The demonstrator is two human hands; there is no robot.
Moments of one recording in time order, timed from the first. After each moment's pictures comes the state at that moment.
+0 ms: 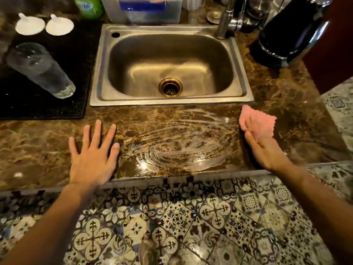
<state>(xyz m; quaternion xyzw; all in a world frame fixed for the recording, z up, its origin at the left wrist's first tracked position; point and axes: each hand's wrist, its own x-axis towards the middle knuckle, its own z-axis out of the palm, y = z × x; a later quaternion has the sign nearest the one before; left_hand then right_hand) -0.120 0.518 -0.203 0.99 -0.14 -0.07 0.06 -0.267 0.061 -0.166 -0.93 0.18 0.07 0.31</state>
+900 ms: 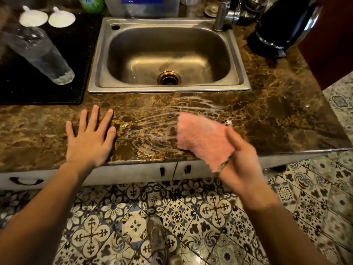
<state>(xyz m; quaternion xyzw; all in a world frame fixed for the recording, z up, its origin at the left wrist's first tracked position) -0.117 0.516 -0.199 0.99 -0.13 -0.08 0.05 -0.296 0.205 -0.109 -0.33 0.33 -0.02 0.88</state>
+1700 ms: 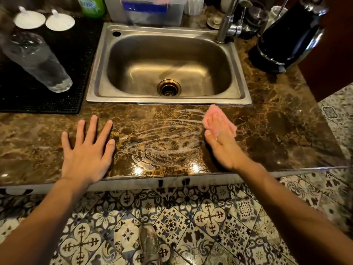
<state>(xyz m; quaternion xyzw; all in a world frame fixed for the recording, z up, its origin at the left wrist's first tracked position) -0.123 0.515 -0.196 0.99 -0.14 -0.06 0.06 -0.229 0.152 -0.156 -0.93 0.10 0.05 0.36</state>
